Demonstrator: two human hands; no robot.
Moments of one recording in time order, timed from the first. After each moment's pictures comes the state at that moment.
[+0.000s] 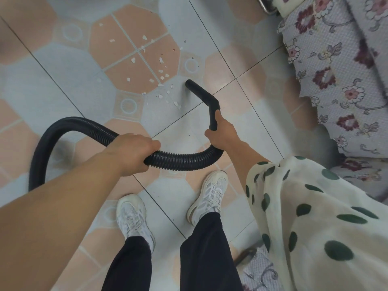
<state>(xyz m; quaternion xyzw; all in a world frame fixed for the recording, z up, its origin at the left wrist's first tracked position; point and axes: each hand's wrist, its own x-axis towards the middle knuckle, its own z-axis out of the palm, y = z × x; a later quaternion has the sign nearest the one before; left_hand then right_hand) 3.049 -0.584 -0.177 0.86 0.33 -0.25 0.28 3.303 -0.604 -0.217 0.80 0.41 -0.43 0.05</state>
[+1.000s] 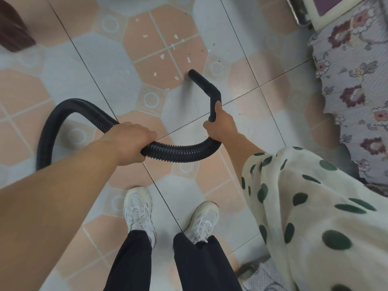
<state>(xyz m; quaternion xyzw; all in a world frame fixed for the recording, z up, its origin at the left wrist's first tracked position) 3.000 -0.597 -0.184 0.85 0.40 -0.24 0.27 3.253 -0.581 -0.236 0.78 0.47 -0.41 0.07</state>
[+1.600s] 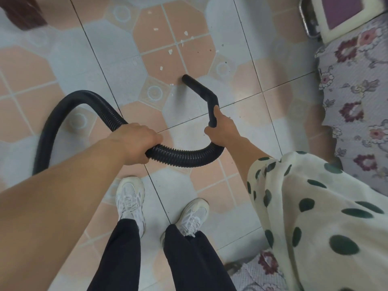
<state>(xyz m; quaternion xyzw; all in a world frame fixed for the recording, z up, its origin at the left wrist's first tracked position) 3.015 -0.614 -0.175 0.83 0.41 -0.24 0.31 3.262 -0.583 -0.219 0.72 0.52 -0.44 0.13</state>
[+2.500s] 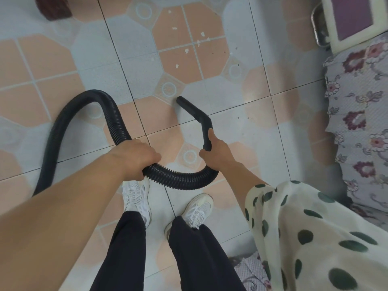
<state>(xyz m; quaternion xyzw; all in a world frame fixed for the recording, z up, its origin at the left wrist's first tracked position) 2.974 -0.674 -0.161 0.82 0.37 -0.27 0.34 3.219 -0.658 -0.203 0.70 0.51 -0.48 0.16</state>
